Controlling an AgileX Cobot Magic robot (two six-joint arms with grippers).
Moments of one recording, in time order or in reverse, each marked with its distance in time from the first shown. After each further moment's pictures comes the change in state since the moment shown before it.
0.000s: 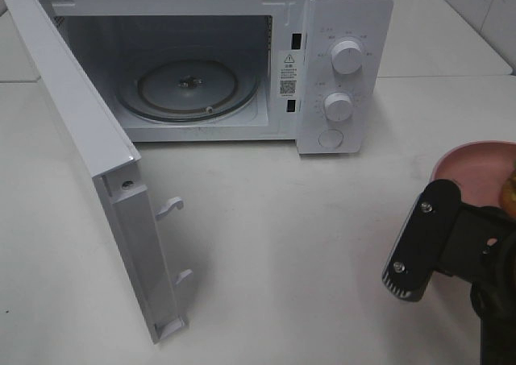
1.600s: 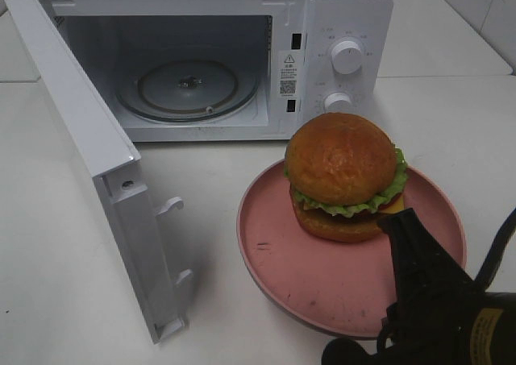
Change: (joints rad) left arm 0.000 0.000 0.000 0.000 -0.002 0.000; right arm 0.314 0.000 0.001 -0.102 -0.214 -0.582
